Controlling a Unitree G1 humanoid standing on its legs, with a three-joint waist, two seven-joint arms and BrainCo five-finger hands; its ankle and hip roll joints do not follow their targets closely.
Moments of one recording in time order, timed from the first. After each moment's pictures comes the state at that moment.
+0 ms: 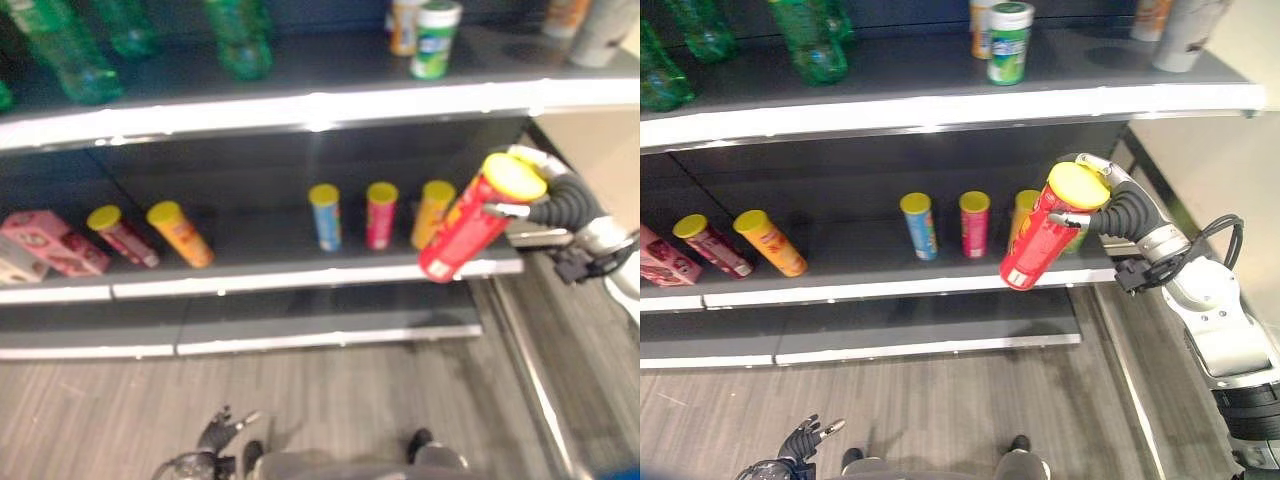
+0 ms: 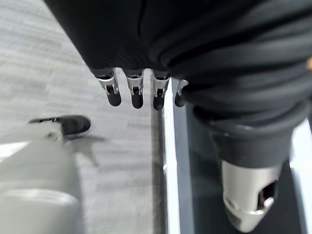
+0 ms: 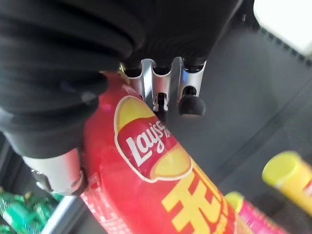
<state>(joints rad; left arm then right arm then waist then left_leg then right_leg) 0.18 0.26 0.04 0.86 -0.15 -0.05 -0.03 -0.19 -0.96 -0.02 -0.21 0.21 -0.07 0.14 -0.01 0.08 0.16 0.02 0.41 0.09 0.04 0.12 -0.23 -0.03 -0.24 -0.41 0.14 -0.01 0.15</state>
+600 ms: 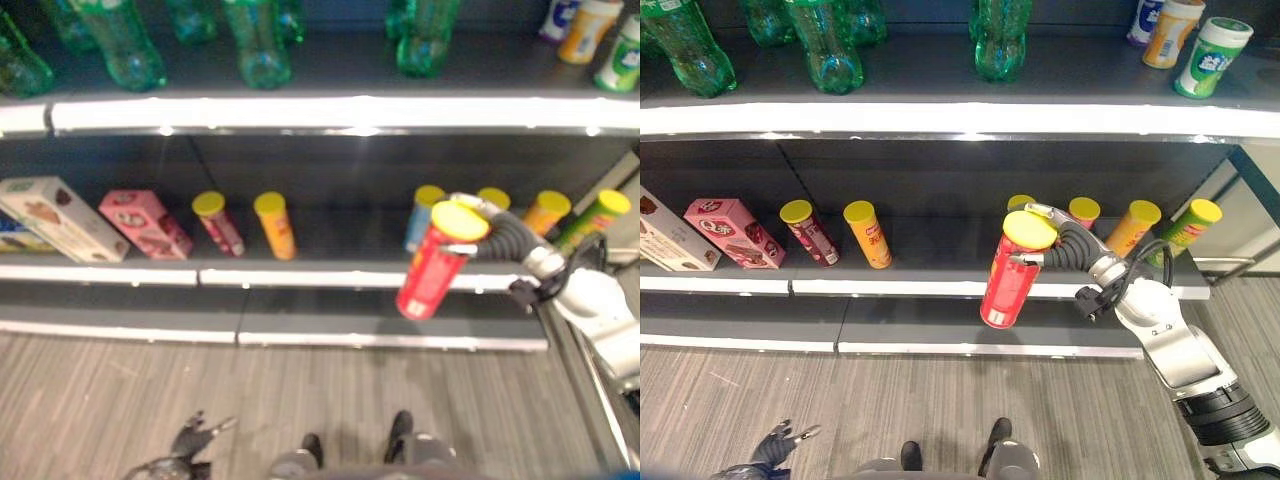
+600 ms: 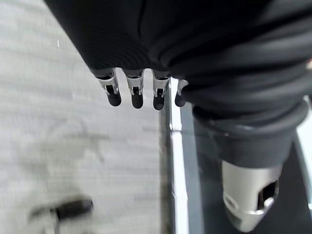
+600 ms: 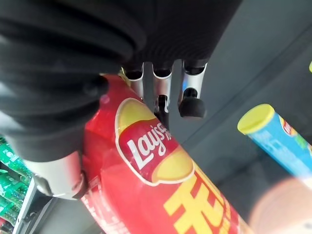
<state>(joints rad) 0.19 0.32 0.04 0.81 -0.14 -0.03 -0.01 -0.26 -0.88 0.18 -0.20 0.12 -0.05 0.17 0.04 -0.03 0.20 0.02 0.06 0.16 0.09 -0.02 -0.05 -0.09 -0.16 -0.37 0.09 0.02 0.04</state>
